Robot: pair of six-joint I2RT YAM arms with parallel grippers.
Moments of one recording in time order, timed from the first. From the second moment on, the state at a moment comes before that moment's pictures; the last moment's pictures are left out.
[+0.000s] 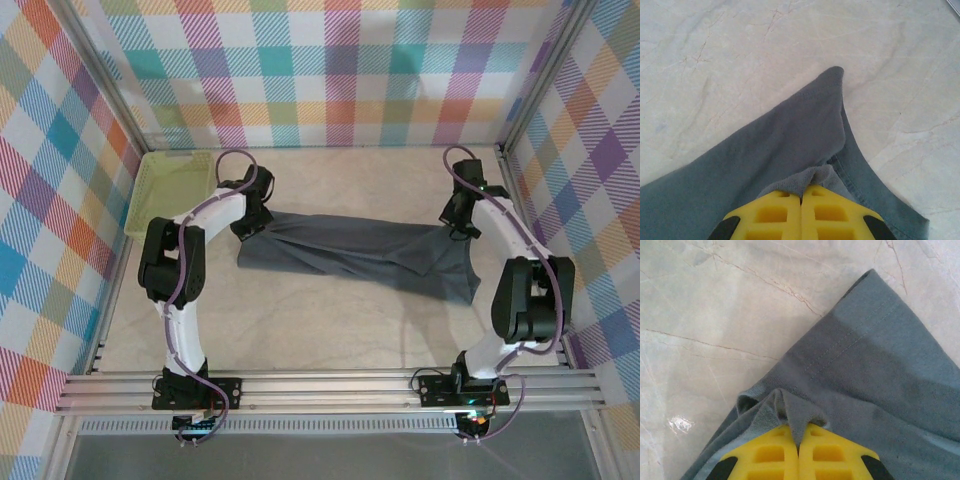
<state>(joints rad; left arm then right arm) -0.29 1.99 1.49 -0.78 -0.22 -0.87 0.03 1.64 1.28 -0.77 0.26 0.60</state>
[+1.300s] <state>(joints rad) -0.34 1.81 1.22 -0.69 -0.23 -0.77 0.07 1.43 0.98 -0.78 0.18 0.66</state>
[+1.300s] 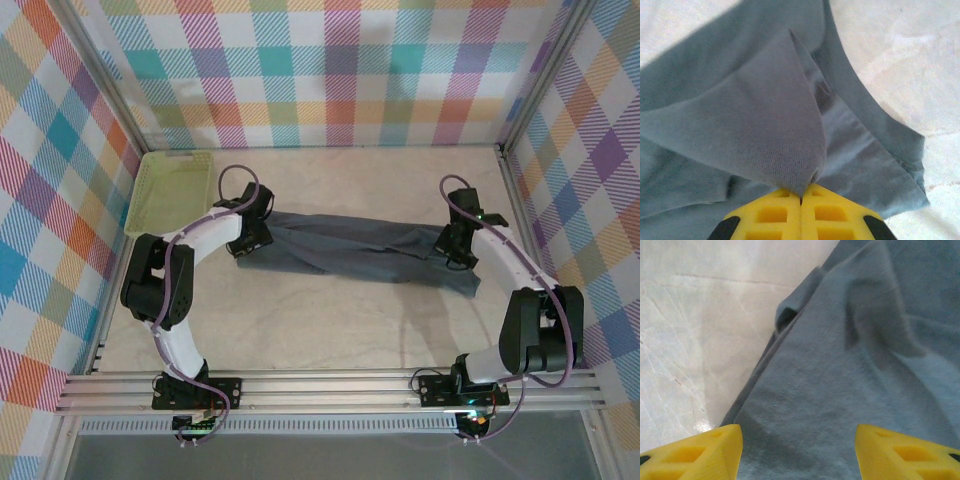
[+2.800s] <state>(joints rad) -0.37 1.82 1.17 -0.62 -0.21 -0.73 0.23 1.68 1.09 -0.73 0.03 0.49</state>
